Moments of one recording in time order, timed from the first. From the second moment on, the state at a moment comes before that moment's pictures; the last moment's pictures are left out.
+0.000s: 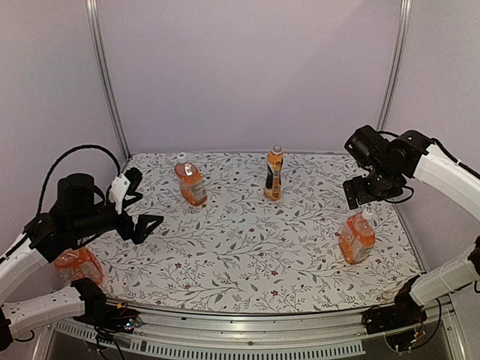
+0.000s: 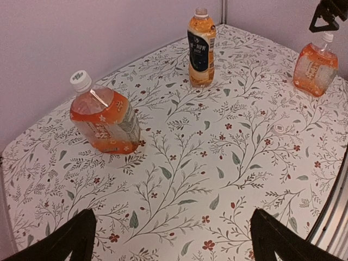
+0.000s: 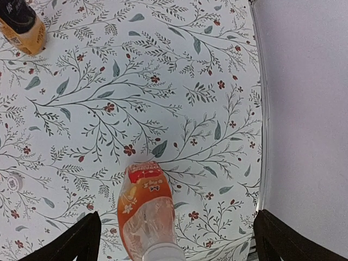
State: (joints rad) left arm -0.57 0.62 0.64 -0.46 0.10 0.14; right arm 0.62 1.36 1.37 -1.22 0.49 0.40
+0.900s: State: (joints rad) left arm -0.53 0.68 0.66 -0.45 0.15 0.15; right arm 0.62 1.23 1.17 -1.20 0.41 0.54
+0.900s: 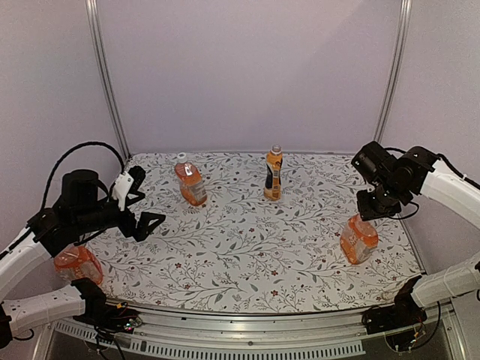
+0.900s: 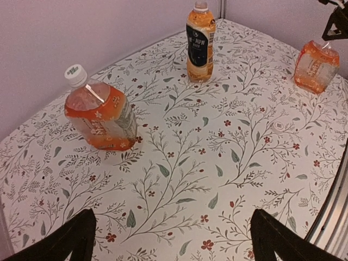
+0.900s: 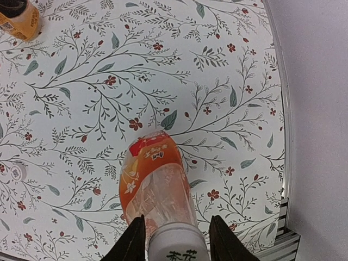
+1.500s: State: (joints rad) left arm -0.53 0.69 0.68 -0.46 0.18 0.17; right arm 0.62 1.20 1.21 -1.24 0.28 0.54
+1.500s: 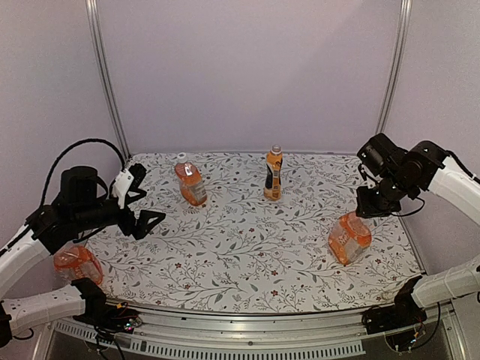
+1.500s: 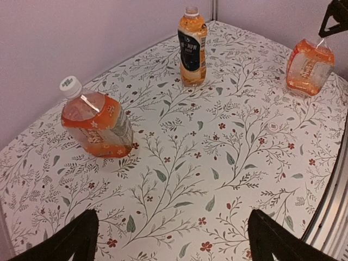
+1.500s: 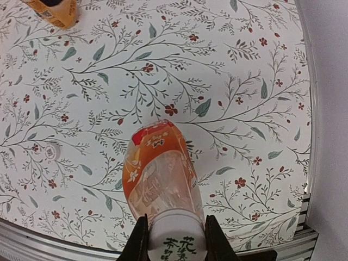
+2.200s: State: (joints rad) left arm -0.89 1.13 1.20 -0.67 0.43 0.39; right arm 0.99 1.29 1.38 -0.60 -0.34 0.32
